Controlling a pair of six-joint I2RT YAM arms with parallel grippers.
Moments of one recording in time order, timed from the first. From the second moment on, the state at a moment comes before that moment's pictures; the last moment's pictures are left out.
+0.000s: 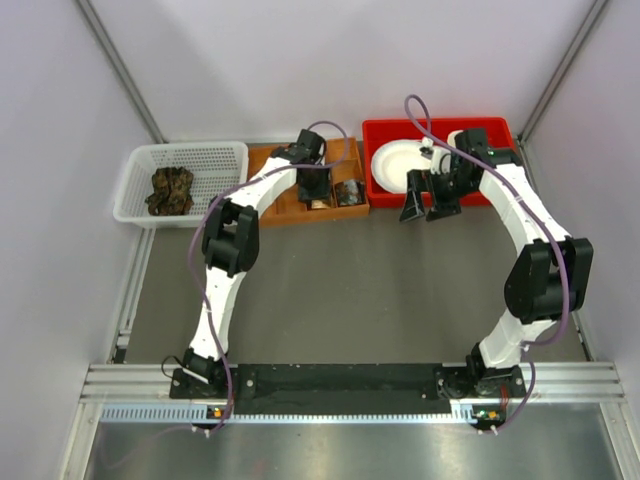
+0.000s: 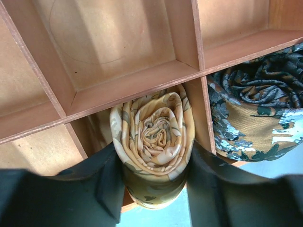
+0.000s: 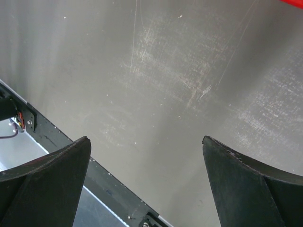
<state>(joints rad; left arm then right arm) -0.42 2.38 2.11 -0.78 0.10 -0.38 0.12 1.70 1.54 -1.02 -0.57 -0.07</state>
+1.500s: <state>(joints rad) -0.39 1.89 2.01 -0.81 -0.07 -0.02 0.00 1.73 1.83 -1.00 -0.49 -0.09</state>
